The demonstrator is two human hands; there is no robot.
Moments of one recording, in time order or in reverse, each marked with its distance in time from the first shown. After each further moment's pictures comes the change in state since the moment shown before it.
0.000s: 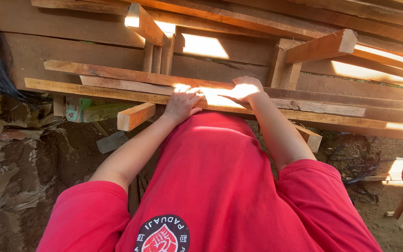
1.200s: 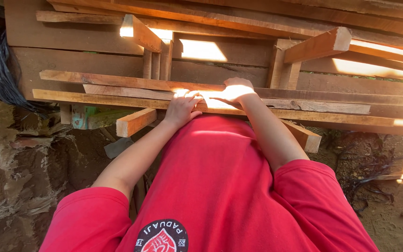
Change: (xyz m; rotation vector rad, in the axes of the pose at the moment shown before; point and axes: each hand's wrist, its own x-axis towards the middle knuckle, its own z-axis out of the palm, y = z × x) left_hand 0.000 -0.005 0.019 -0.085 -0.135 -0.076; right_hand 0.000 -0.019 -0.019 0.132 -0.049 -0.008
